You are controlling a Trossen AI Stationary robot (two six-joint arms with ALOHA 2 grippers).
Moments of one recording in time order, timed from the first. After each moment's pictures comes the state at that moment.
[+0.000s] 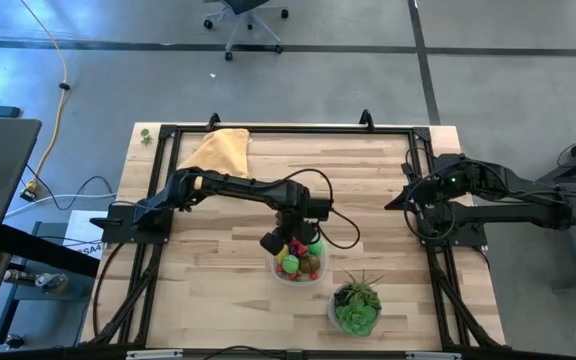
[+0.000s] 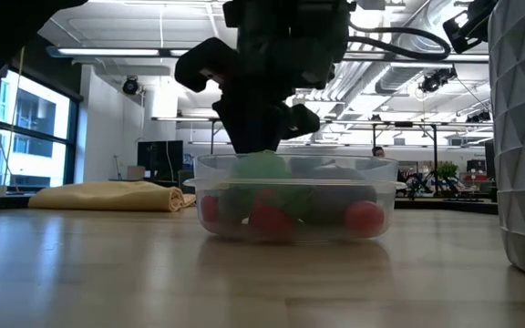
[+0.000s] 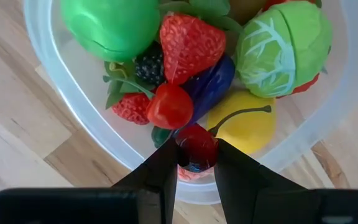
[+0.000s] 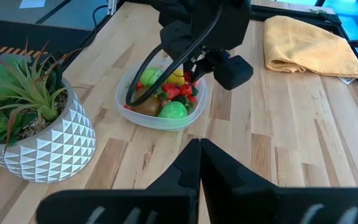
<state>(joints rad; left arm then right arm) 0.08 2.24 1.92 -1.22 0.21 0.65 -0.15 0.50 0.74 -0.78 -0.30 -0.24</state>
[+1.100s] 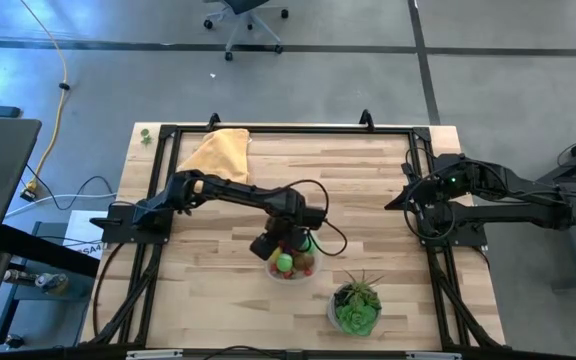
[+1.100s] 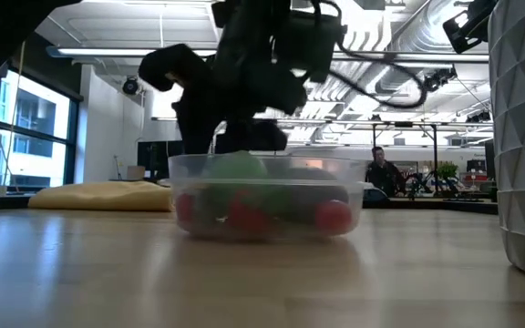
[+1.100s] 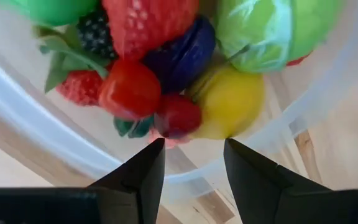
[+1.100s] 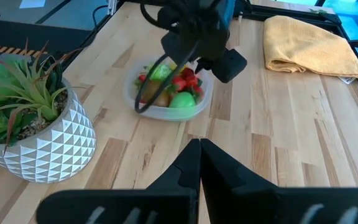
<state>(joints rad) 0.05 2.24 1.86 -1.34 0.17 0.54 -0.15 0.50 0.74 -0.78 -0.29 -0.24</state>
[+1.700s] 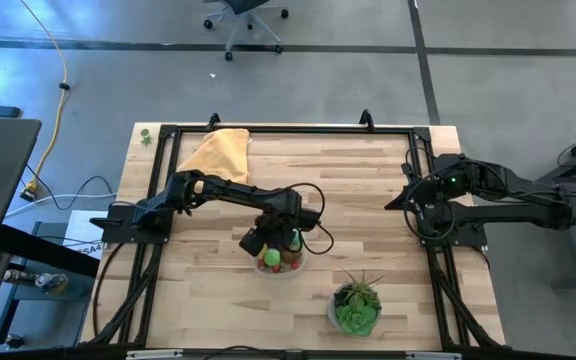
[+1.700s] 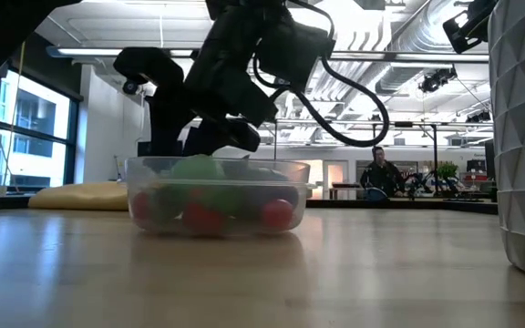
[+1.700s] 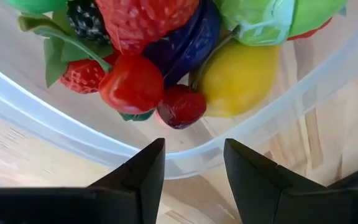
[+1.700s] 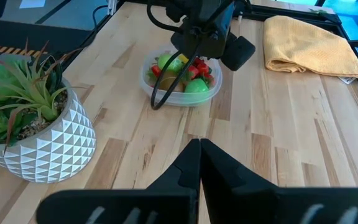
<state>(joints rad) 0.05 2.24 1.84 -1.53 0.08 0.52 -0.15 0.50 0.74 -0.79 -0.29 -0.24</state>
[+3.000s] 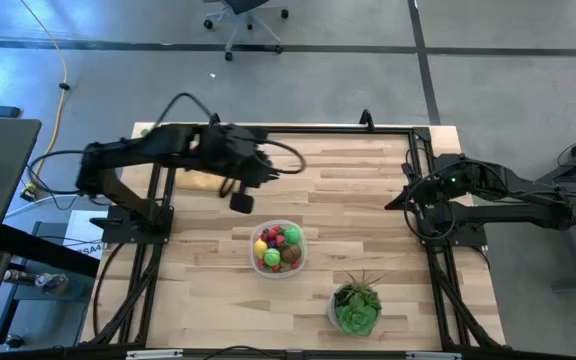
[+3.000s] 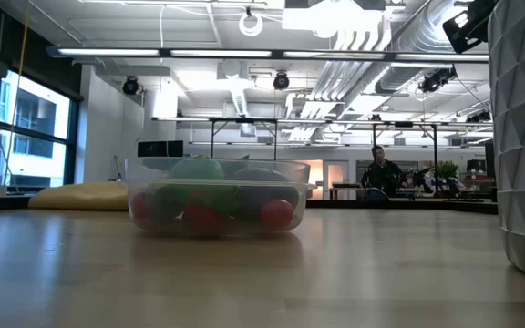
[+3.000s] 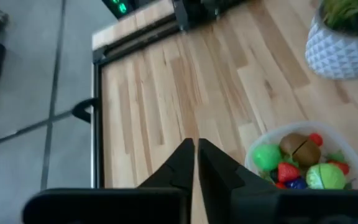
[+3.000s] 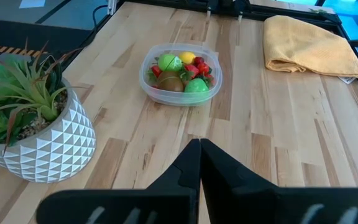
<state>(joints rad) 0.12 1.54 1.84 -1.05 -0.13 0.41 -0.15 0.50 0.74 -0.79 -0.29 -0.24</state>
